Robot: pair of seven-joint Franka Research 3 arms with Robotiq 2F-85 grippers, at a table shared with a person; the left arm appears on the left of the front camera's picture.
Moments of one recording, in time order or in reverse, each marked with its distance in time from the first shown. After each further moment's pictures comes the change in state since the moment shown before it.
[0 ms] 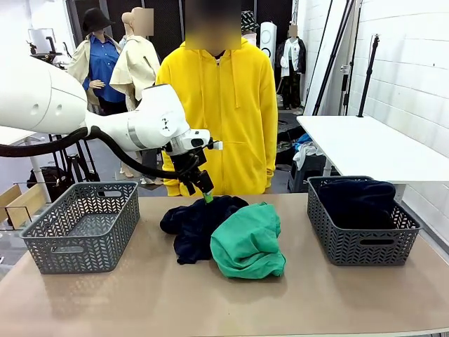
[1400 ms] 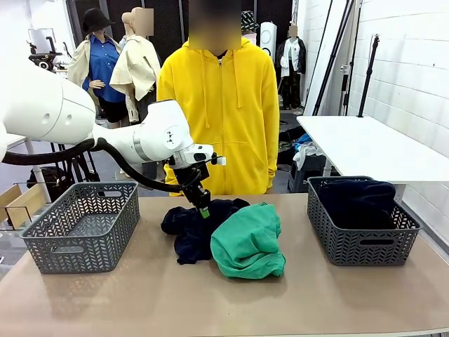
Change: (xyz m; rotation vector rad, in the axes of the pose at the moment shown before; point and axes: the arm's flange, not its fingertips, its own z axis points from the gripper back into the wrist) left arm -0.008 -0.002 -0.037 -0.050 0.049 -0.027; right arm 0.000 0.000 0.000 0.000 0.000 0.000
